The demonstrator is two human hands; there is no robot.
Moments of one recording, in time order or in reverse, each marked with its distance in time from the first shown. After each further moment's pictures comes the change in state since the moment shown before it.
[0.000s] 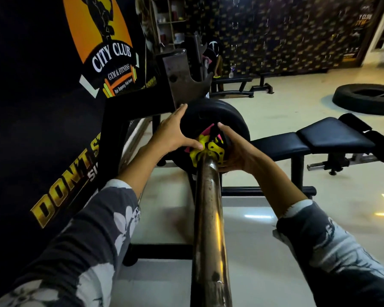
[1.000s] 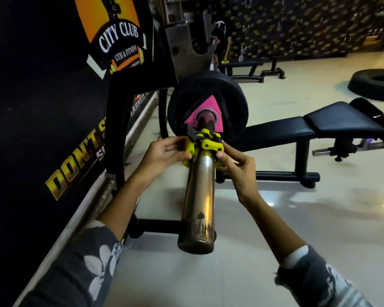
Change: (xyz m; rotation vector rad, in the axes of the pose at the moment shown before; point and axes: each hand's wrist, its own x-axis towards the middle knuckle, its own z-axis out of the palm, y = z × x) left_hand -0.129 -0.017 0.041 -0.833 -0.036 -0.099; right_hand -0.071 0.112 0.022 0.074 0.177 -0.689
